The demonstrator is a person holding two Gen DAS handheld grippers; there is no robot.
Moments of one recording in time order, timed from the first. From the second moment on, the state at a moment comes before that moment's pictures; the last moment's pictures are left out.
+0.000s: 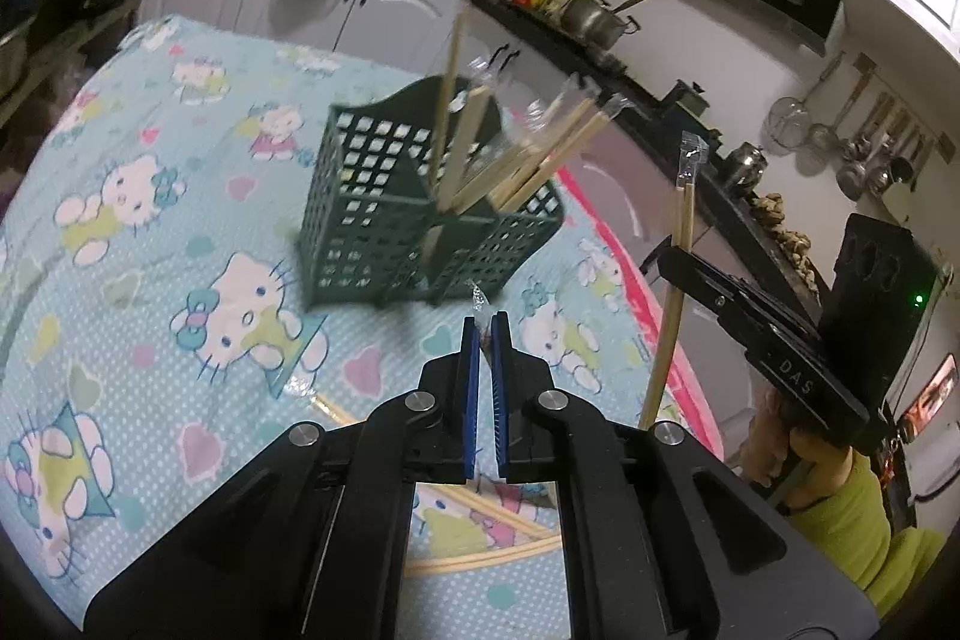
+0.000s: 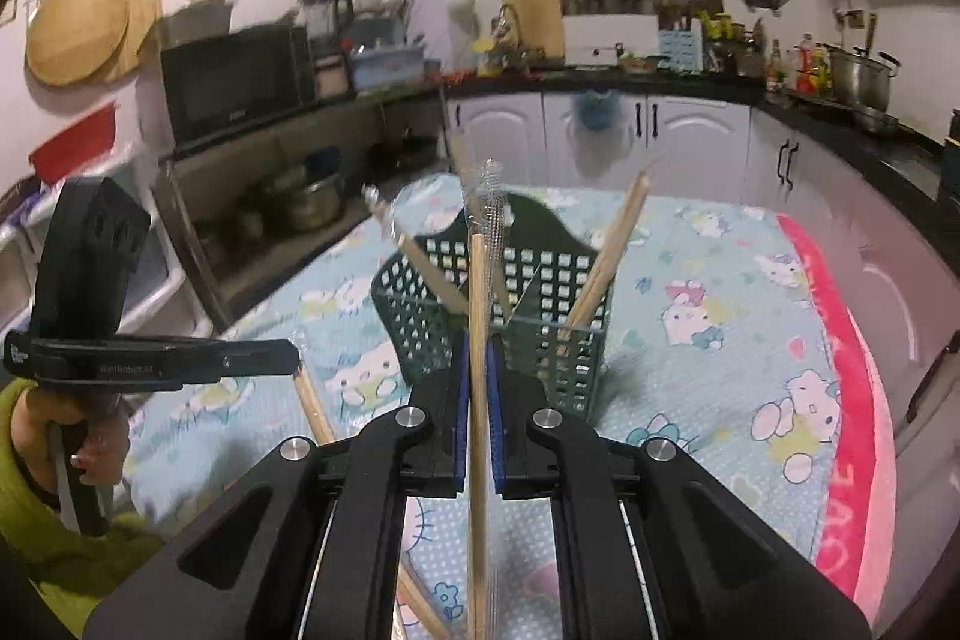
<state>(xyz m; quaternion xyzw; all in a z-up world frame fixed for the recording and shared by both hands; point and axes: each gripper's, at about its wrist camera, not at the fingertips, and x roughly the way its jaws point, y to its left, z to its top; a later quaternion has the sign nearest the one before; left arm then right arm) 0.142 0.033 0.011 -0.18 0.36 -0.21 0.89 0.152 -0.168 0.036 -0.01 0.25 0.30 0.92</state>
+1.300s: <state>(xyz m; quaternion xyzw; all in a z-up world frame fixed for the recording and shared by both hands) 0.132 0.059 0.134 -0.15 0.23 -0.20 0.94 0.136 -0.213 0.099 0.04 0.13 0.22 0.97</state>
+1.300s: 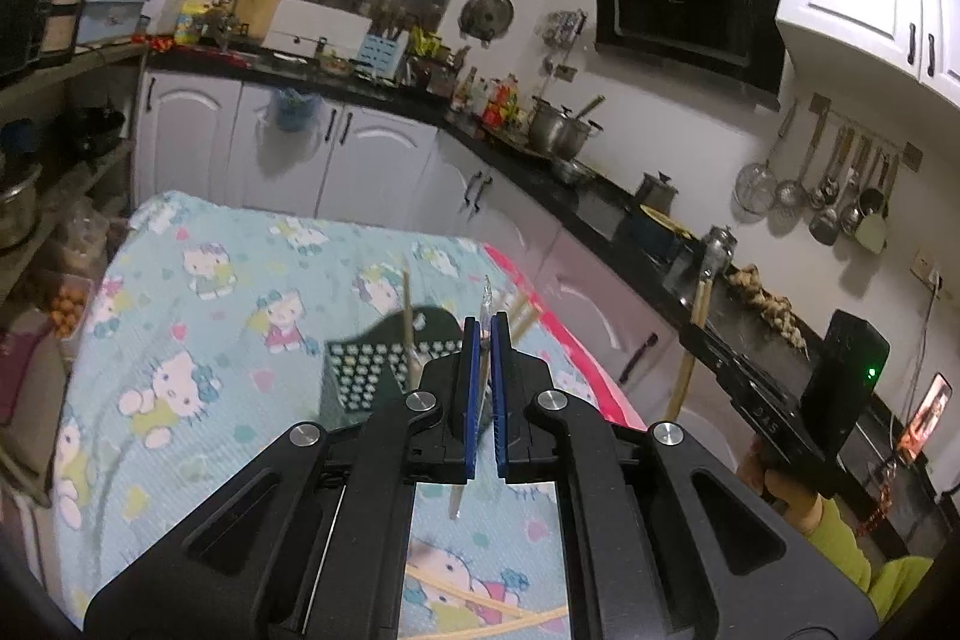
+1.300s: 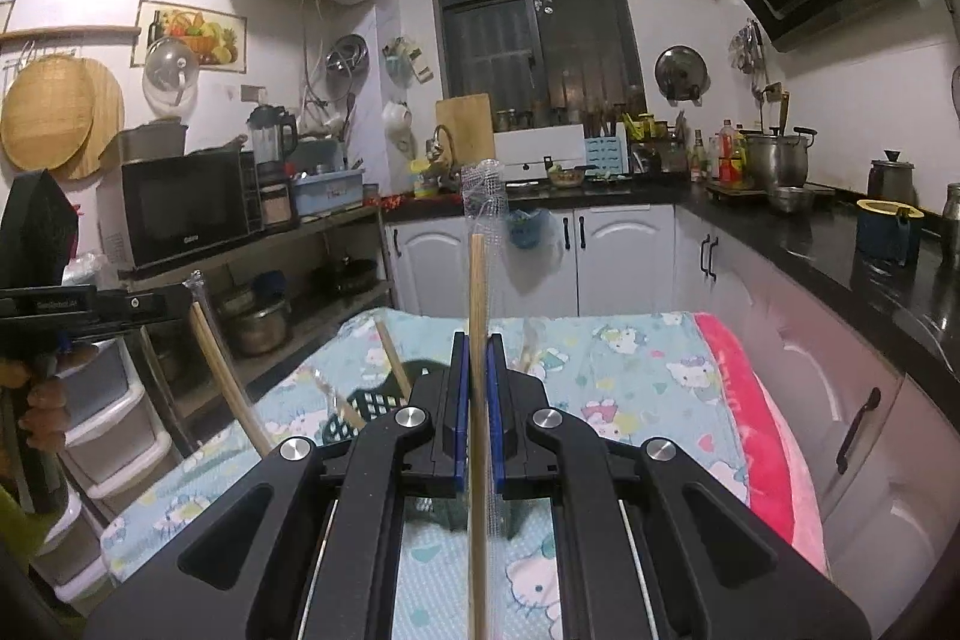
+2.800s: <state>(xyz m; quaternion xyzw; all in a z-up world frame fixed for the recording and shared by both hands) 0.236 0.061 0.161 -0.13 0.16 -0.16 0.97 0.264 -0.137 0.106 0.06 0.07 0.22 0.97</state>
